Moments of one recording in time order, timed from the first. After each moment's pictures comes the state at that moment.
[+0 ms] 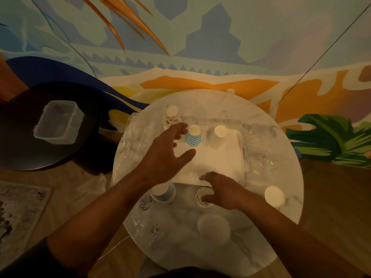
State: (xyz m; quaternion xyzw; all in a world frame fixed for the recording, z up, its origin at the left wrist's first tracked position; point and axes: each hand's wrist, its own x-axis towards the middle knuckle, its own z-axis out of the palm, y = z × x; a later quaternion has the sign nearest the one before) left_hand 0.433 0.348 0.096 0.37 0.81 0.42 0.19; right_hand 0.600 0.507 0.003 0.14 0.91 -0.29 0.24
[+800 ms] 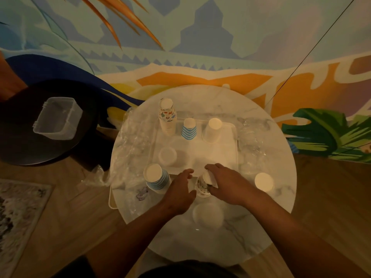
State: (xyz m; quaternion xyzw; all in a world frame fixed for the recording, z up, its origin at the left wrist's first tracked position) left_hand 0.543 0.333 -0.032 0.27 0.82 0.34 0.36; right_hand 0.637 0.507 0.031 0.16 0.94 -0.24 0.21
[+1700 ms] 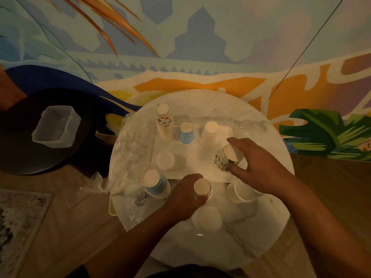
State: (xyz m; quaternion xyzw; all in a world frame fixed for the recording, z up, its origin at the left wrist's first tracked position) left_hand 0.553 0.346 0.006 0.35 0.81 0.36 0.31; right_hand 0.657 0.554 0.119 0.22 0.94 -0.27 0.02
